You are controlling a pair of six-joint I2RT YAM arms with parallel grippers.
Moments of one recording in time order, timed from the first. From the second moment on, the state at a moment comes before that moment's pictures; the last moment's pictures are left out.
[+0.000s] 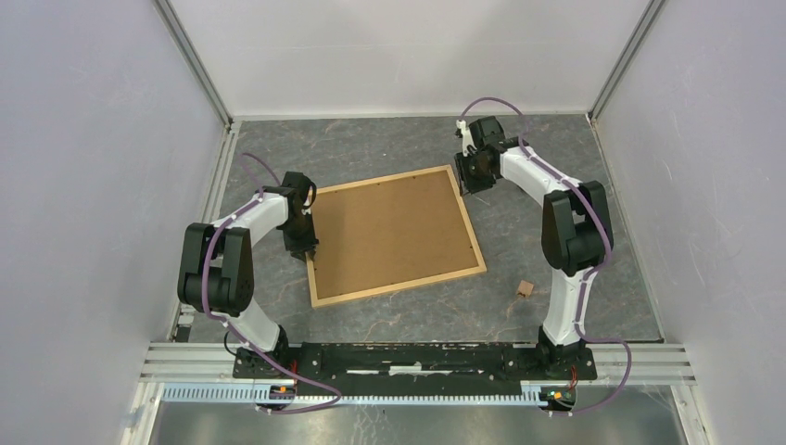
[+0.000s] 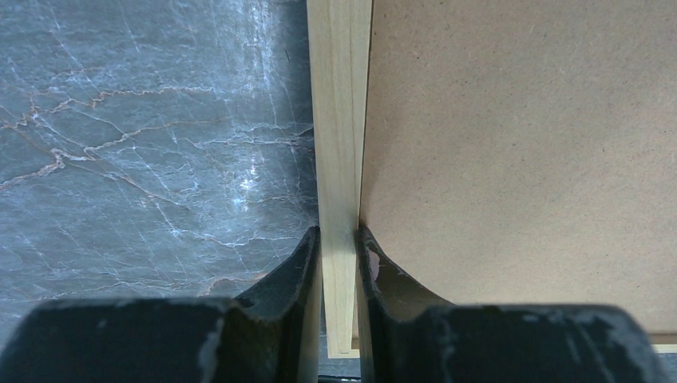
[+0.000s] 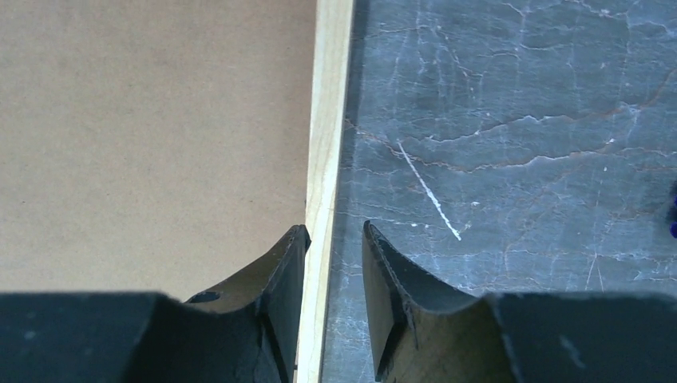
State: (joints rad) left arm -0.14 1.65 0.99 -0.78 -0.04 -0.36; right arm 0.31 2.00 1.56 -0.62 -0.10 0.05
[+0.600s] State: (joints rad) left arm -0.15 1.65 0.99 -0.78 -0.05 -0.36; right arm 0.30 2.07 1.56 -0.63 -0.09 0.05
